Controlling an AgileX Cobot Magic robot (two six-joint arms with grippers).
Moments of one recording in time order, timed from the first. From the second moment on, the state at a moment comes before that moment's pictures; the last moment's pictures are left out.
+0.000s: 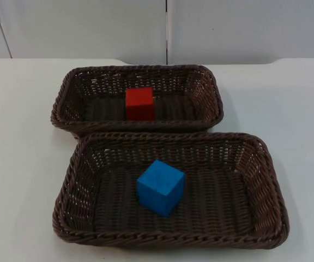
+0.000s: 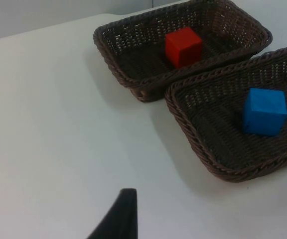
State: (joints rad) right arm 0.81 0.00 -0.52 -0.05 1.08 0.00; left arm -0.35 0.00 -0.50 -0.04 1.08 0.04
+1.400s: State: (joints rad) right arm 0.81 0.00 -0.52 -0.05 1.08 0.01; left arm -0.25 0.00 -0.50 -0.04 1.08 0.04
